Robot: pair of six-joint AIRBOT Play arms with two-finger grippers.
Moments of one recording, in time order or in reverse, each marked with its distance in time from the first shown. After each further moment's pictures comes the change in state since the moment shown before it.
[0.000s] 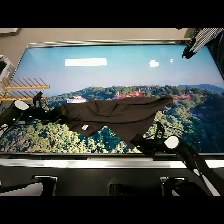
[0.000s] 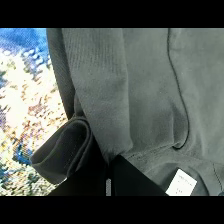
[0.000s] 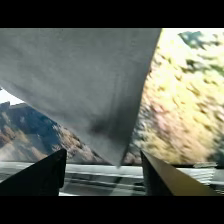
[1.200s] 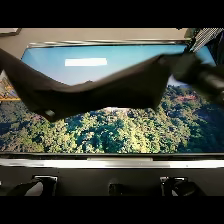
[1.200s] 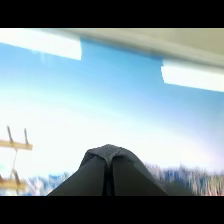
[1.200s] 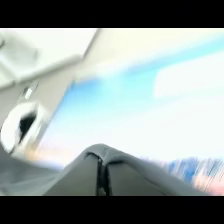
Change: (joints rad) left arm 0.046 0.360 0.858 0.302 -0.166 -0.137; right arm 0.026 0.277 1.004 -0.556 0.039 0.084
